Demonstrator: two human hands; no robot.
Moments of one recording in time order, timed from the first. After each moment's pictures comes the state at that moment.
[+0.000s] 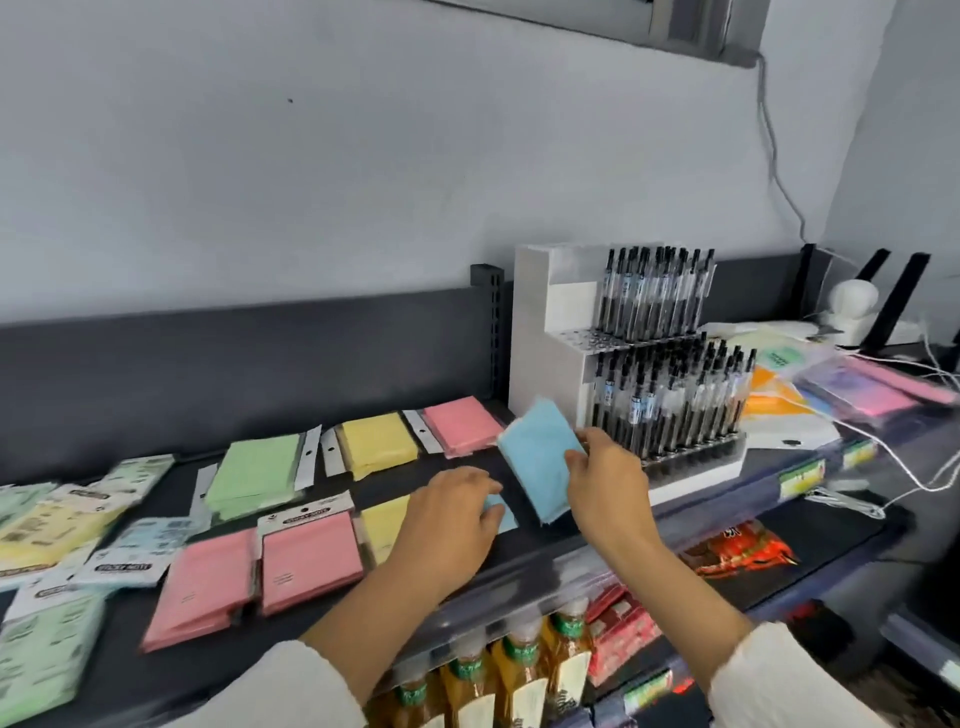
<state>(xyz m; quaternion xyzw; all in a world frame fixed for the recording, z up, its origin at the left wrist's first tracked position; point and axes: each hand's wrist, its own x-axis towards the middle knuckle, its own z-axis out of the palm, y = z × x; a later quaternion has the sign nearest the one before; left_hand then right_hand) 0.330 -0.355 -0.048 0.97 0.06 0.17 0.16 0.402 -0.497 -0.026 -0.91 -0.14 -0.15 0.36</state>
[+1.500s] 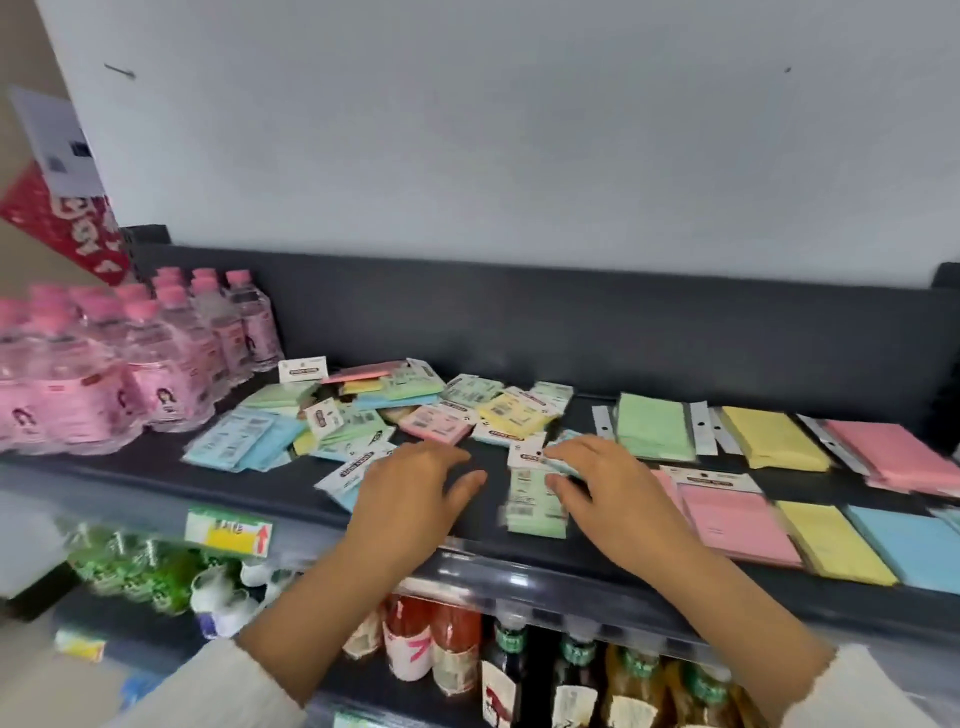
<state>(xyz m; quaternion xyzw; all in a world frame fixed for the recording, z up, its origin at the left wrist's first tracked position) 0.038 -0.145 -0.046 0.89 0.37 0.25 0.06 0.210 -0.255 -0.037 -0.75 -0.62 -0.06 0.25</state>
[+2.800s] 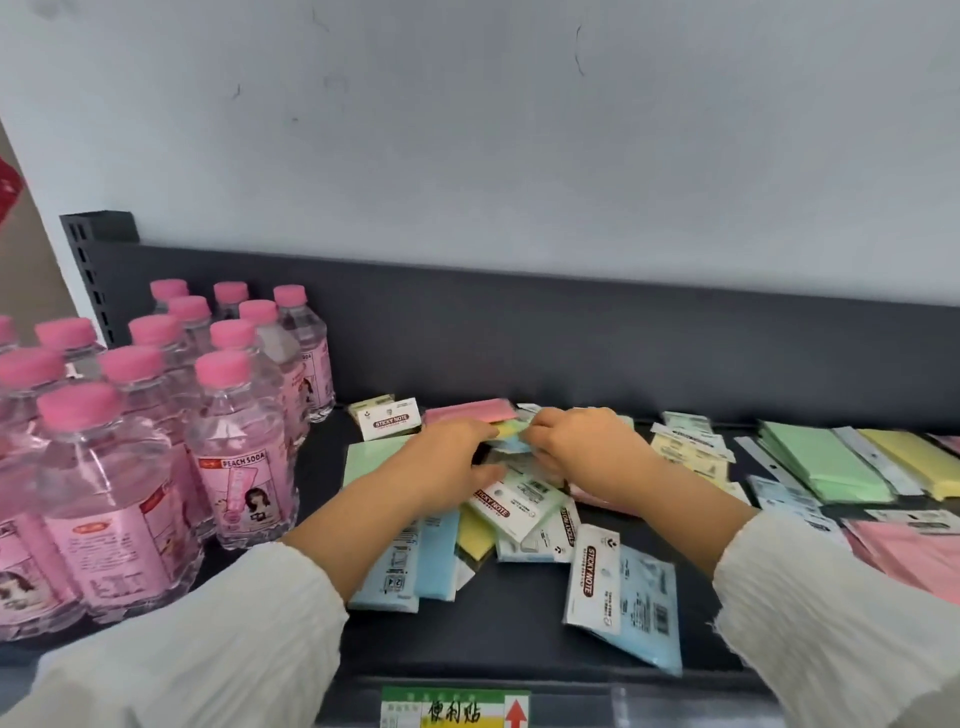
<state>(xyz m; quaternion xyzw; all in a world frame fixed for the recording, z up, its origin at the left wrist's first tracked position) -0.030 0.116 -0.029 0.95 0.22 0.09 0.17 0.129 0.006 -0.030 -0.72 -0.66 -0.20 -0.08</state>
